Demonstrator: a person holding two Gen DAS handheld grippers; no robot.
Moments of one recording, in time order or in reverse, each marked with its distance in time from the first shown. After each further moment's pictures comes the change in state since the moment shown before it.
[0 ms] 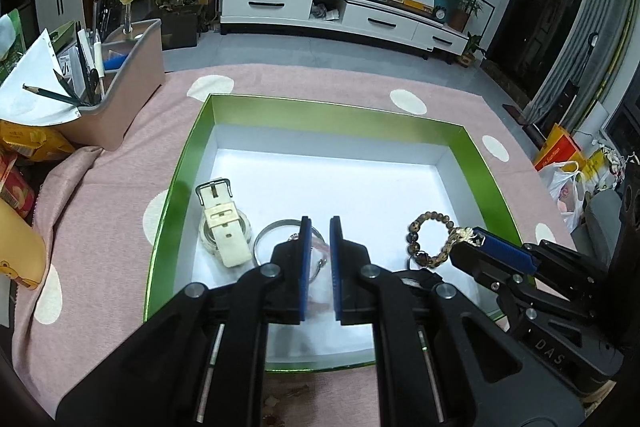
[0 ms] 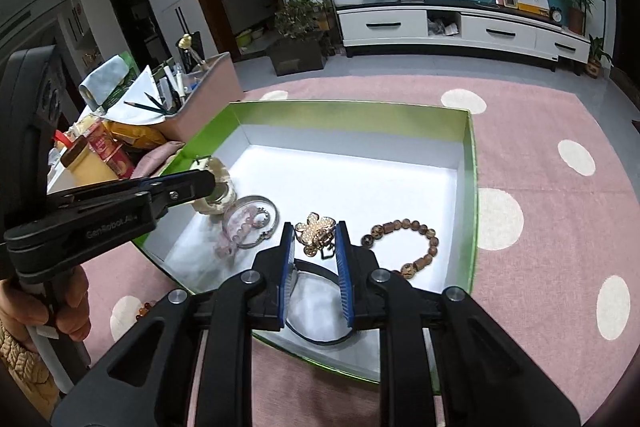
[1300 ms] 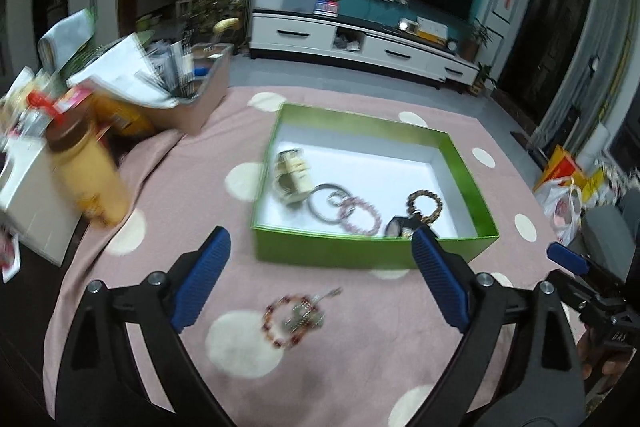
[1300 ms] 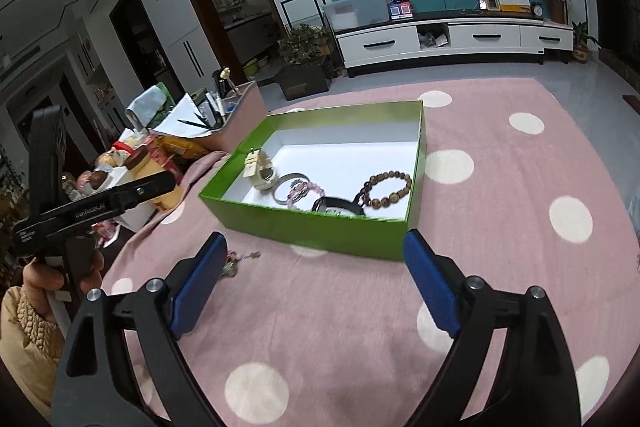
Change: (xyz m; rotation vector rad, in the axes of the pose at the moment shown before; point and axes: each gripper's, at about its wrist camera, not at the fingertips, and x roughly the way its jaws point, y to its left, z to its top) left arm -0.136 0.029 -0.065 -0.069 -0.113 0.055; right arm -0.131 0.008 -0.065 0.086 -0.101 0.064
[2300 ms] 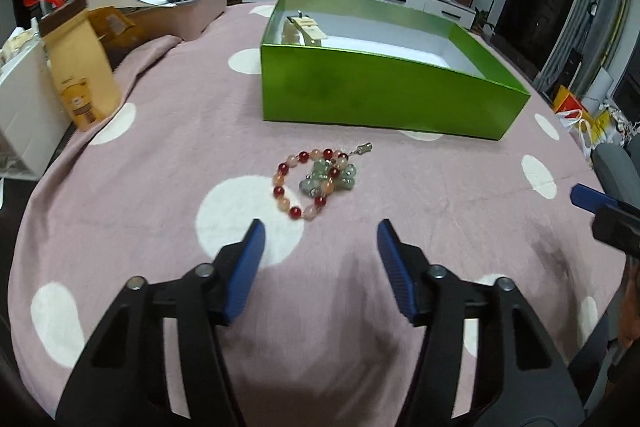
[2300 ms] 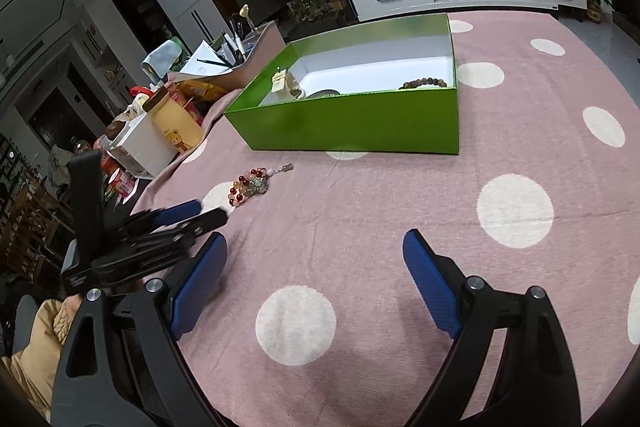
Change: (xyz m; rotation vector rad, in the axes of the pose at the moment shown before) left arm 0.041 0.012 -0.105 0.109 0.164 0.013; right arm 0.021 0.022 -0.067 0.038 0.159 0.060
